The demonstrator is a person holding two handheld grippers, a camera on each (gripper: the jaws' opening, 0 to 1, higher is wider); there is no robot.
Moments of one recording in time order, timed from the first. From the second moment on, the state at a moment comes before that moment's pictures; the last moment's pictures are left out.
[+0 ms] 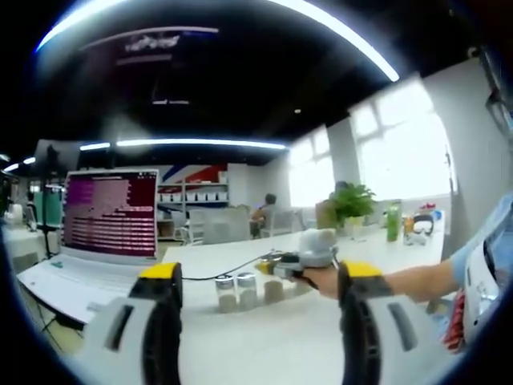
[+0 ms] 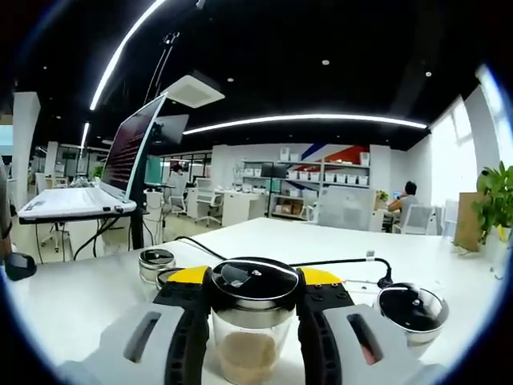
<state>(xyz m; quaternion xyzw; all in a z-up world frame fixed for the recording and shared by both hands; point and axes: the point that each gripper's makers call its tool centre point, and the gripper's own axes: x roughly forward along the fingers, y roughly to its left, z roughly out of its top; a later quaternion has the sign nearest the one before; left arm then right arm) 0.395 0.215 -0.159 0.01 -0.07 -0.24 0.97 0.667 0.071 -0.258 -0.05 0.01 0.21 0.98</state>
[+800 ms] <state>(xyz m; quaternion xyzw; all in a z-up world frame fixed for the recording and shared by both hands) 0.395 0.214 -0.157 0.01 -0.07 -0.25 0.97 0.644 0.073 -0.248 -0.04 0.02 0.25 0.97</state>
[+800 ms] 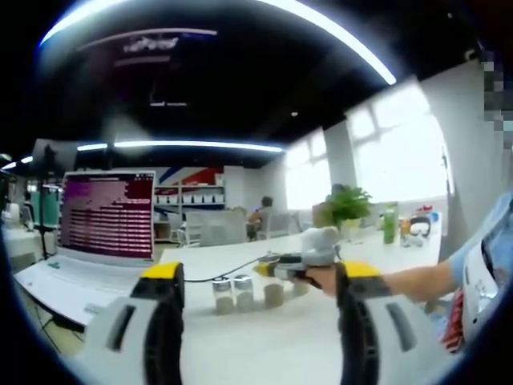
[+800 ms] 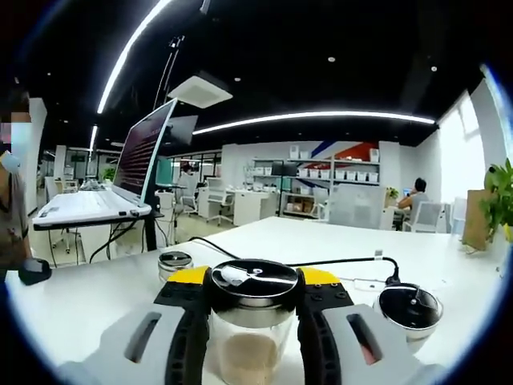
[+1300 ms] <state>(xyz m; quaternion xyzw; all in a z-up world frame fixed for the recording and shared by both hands) 0.398 0.214 -0.161 0.01 -0.06 -0.25 0.97 0.600 0.061 -0.231 -0.03 0.02 0.30 0.95</state>
